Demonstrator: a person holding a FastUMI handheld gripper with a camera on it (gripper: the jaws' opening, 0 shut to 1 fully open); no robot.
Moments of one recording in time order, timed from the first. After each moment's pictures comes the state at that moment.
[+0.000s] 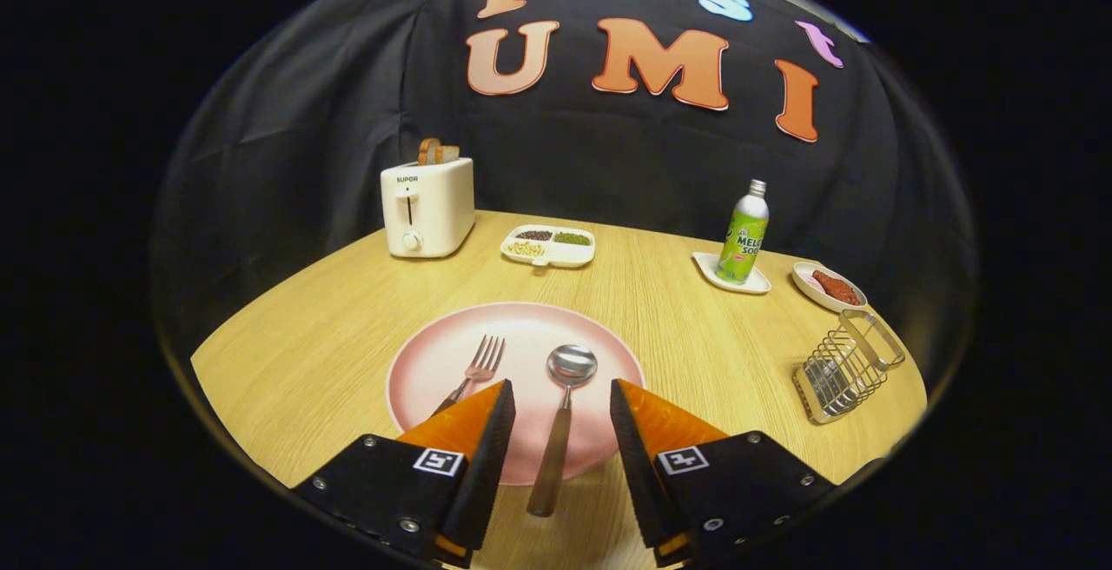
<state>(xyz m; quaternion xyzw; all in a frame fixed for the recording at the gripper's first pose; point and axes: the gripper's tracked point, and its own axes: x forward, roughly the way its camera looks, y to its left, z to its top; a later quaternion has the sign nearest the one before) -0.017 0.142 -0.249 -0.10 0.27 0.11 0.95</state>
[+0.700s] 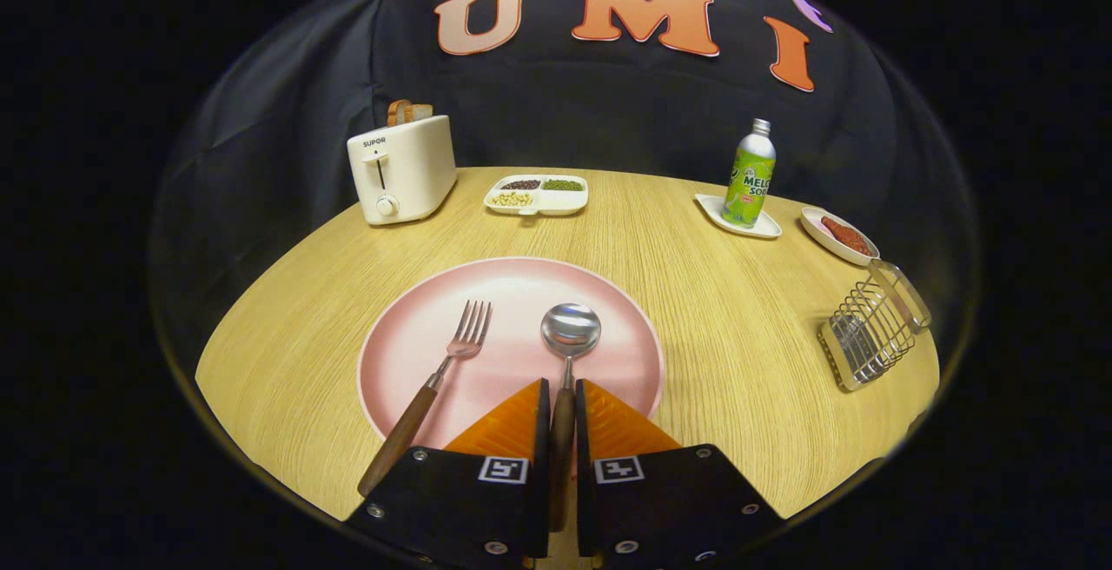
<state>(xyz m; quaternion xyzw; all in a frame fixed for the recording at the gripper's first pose) -0.010 0.136 -0.281 -0.06 0.35 0.09 0.93</state>
